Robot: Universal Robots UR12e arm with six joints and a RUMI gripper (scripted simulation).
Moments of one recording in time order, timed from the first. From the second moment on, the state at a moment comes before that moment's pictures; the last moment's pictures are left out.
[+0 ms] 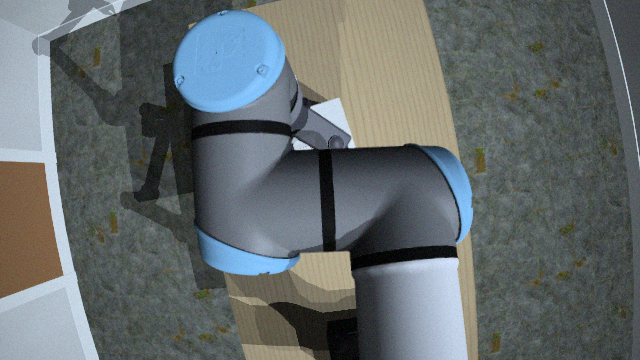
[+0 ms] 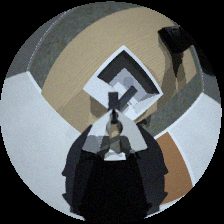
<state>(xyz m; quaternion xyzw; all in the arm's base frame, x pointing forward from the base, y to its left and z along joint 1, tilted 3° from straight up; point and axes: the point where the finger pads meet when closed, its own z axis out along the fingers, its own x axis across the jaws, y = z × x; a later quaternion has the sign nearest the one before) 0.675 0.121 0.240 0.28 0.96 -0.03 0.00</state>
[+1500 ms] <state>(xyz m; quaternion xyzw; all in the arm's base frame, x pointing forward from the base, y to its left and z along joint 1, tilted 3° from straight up) 0.670 0.122 0.241 0.40 0.92 -0.03 0.00</state>
